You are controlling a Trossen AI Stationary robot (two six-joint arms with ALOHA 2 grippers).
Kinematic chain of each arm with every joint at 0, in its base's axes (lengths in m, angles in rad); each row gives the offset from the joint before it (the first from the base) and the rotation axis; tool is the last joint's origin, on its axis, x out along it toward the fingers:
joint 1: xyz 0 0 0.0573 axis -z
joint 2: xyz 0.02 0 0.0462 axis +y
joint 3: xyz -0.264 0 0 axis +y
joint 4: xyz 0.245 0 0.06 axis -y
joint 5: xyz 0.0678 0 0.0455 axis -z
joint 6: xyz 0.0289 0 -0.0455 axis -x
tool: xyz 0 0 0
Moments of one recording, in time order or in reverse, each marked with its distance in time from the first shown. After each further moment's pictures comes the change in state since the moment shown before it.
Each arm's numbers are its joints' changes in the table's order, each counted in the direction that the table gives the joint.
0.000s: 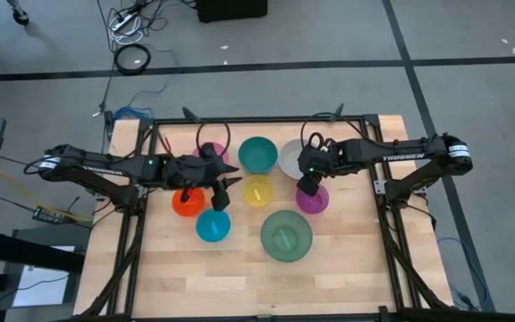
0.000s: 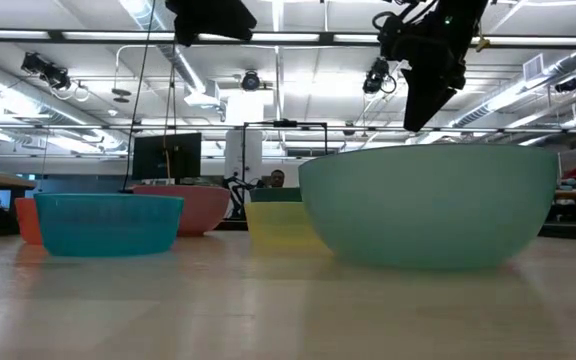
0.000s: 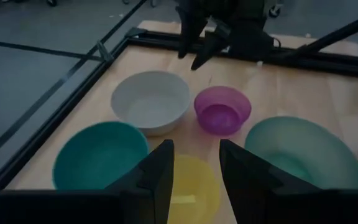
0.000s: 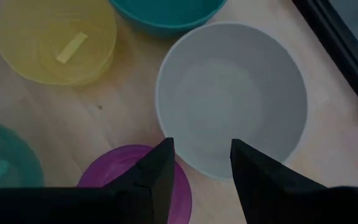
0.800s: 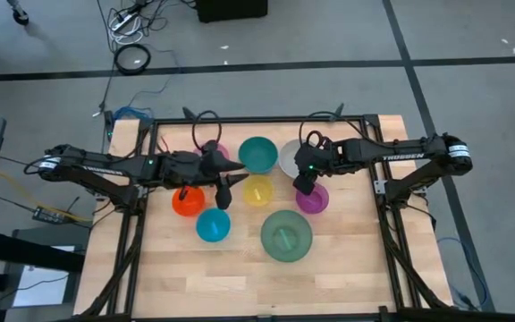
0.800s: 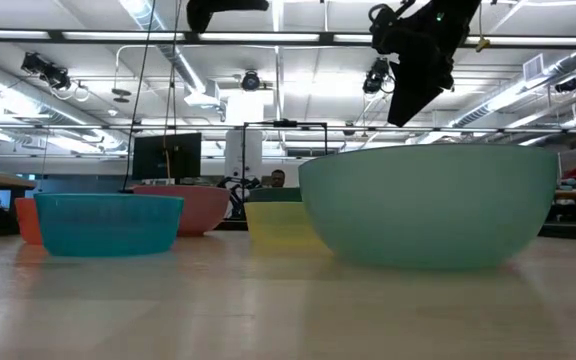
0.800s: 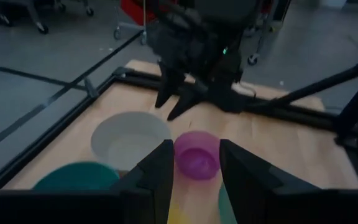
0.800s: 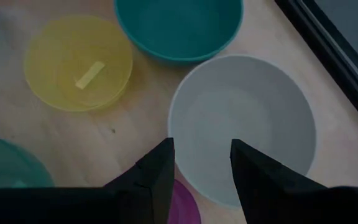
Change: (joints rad) left arm 0.000 0.000 0.000 0.195 0.031 0.027; right arm 0.003 0.000 0.000 0.098 -0.001 0.045
